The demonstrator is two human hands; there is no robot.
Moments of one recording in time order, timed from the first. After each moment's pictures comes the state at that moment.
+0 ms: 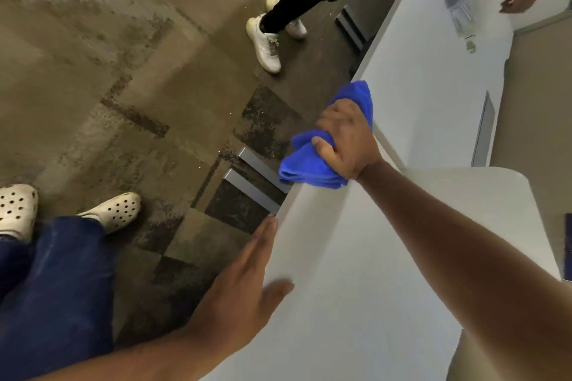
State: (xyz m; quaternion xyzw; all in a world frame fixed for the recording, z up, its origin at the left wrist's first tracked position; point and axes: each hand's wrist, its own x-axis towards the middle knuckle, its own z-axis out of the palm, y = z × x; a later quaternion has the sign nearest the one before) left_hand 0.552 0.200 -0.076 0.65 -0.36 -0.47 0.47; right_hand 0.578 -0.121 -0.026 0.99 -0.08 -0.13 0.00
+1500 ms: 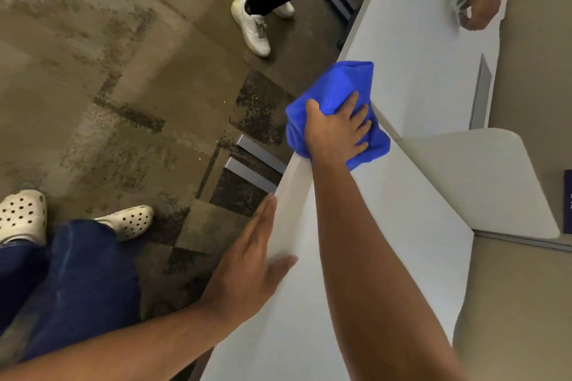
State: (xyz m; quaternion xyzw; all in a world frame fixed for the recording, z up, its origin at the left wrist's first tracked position) left_hand 0.547 0.200 -0.076 0.69 -0.36 -0.45 0.44; right_hand 0.590 -0.047 -0.058 0.71 -0.71 0.01 -0.05
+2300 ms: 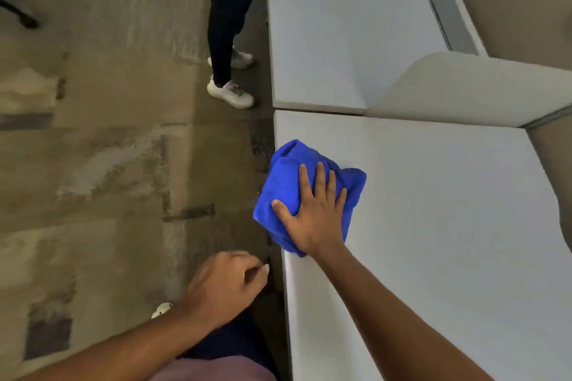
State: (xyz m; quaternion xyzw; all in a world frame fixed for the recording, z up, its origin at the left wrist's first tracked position) left_hand 0.679 0.205 -0.029 0.67 -0.64 -0.34 0.18; right_hand 0.515 0.068 -0.032 0.76 -0.63 -0.04 -0.13
